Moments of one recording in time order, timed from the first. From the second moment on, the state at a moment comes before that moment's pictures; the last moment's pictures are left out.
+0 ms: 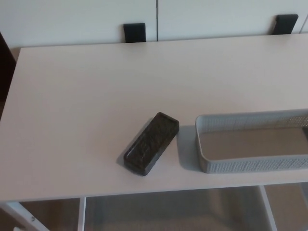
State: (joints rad) left_arm 0.39 0.43 -0.17 0.57 0.22 -0.52 -0.04; right_arm 0.50 -0.29 0.04 0.21 0.02 -0.04 0.26
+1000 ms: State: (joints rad) left_arm 0.28 0.65 -0.40 -0.47 0.06 -0.43 -0.28; right_arm 0.49 -0.29 0.06 0.21 0.01 -0.04 0.26
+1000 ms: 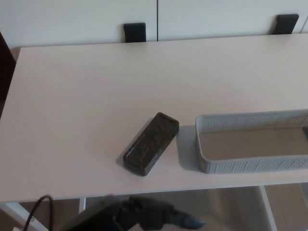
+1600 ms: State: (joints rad) left_arm -0.06 0.43 -0.31 -0.43 0.25 -0.21 -0.20; right_arm 0.49 -0.30 0.09 0.21 0.00 -0.04 0.26
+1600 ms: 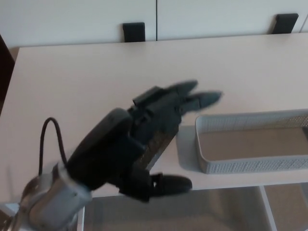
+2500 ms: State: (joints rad) left_arm -0.15 0.28 -0.43 -0.04 0.63 0.15 -0.09; right_arm 0.47 -0.34 0.14 0.19 -0.04 -0.04 0.26
